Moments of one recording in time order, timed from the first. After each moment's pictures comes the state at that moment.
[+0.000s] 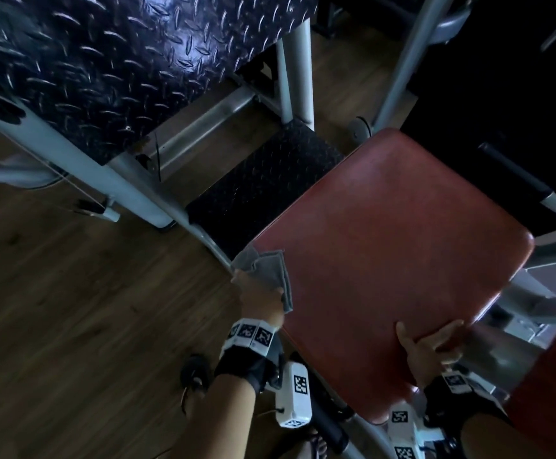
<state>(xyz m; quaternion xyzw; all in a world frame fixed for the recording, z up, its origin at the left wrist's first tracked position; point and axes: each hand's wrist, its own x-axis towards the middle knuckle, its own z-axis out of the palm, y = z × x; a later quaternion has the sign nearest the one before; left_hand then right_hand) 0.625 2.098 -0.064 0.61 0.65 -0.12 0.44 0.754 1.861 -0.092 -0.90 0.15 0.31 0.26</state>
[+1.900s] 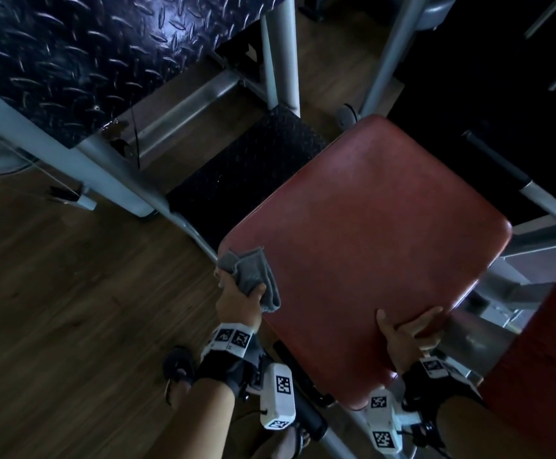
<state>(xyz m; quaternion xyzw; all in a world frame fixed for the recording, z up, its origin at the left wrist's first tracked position) 0.604 2.085 -0.084 0.56 0.65 0.00 0.51 0.757 1.862 -0.086 -0.90 0.15 0.32 0.27</state>
